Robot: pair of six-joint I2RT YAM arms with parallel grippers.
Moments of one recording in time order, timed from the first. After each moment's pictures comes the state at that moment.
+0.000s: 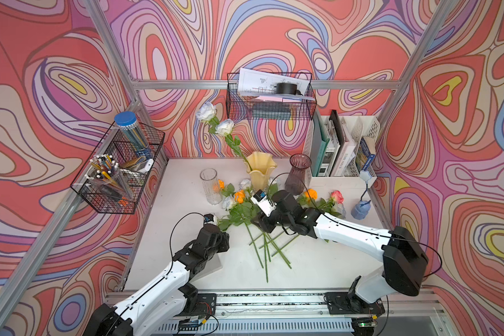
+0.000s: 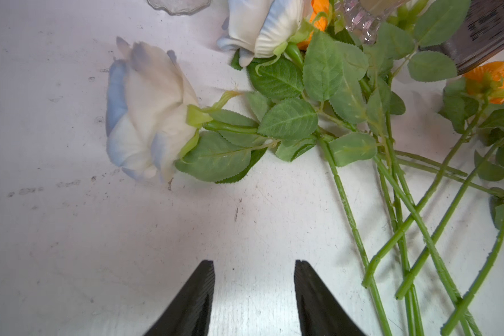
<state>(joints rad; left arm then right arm) -0.50 0.85 0.33 -0.26 -0.11 -0.61 0.85 1.59 1.06 -0.25 -0.18 0.06</state>
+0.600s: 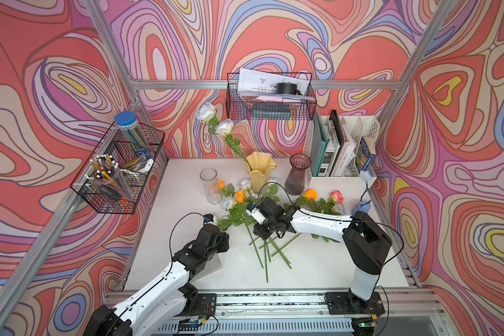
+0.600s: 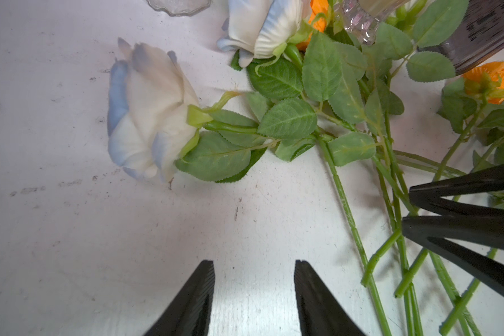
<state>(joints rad) -0.50 0.84 0.33 -0.26 -0.11 -0.61 0.86 1.85 1.21 -0.42 -0.10 0.07</state>
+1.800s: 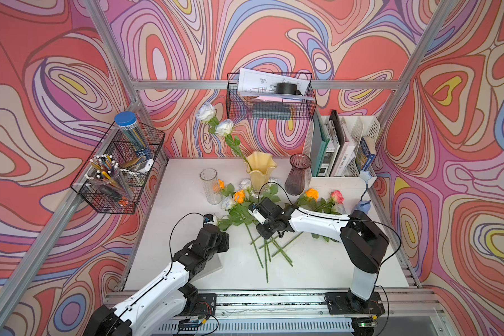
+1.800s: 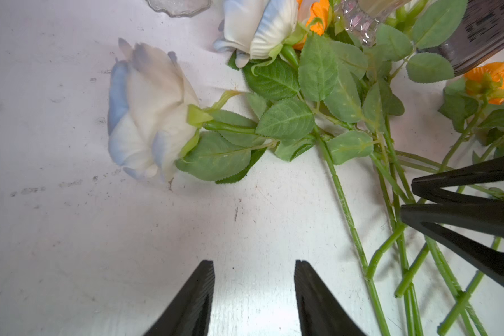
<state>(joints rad) -0.50 0.84 0.33 -0.26 -0.11 -0.61 0.86 1.86 1.24 -0.49 0.01 0.04</state>
